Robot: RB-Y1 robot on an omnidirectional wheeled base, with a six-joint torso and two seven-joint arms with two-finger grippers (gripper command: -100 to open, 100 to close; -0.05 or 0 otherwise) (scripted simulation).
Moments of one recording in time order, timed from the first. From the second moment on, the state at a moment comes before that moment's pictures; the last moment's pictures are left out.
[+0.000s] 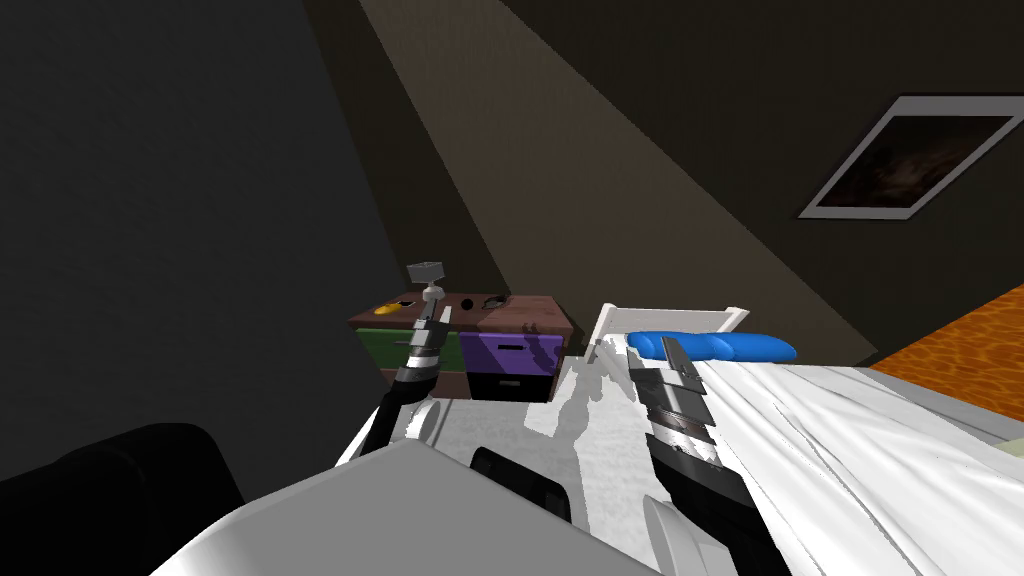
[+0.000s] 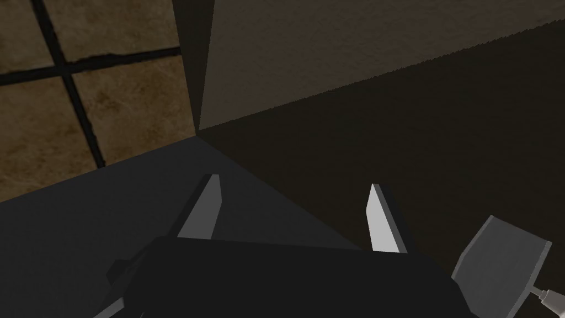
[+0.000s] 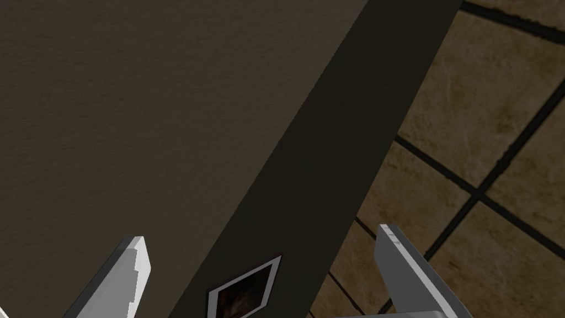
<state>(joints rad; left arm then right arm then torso) 0.52 -0.02 0.04 -2.25 0.02 -0.57 -0.03 0.52 -0.03 0.02 -2.26 0.08 -0.37 -0.16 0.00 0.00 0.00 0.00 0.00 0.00</state>
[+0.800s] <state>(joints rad) 0.52 -0.02 0.04 -2.25 0.02 -0.57 -0.03 0.52 -0.03 0.02 -2.26 0.08 -0.37 -0.16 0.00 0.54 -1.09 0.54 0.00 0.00</state>
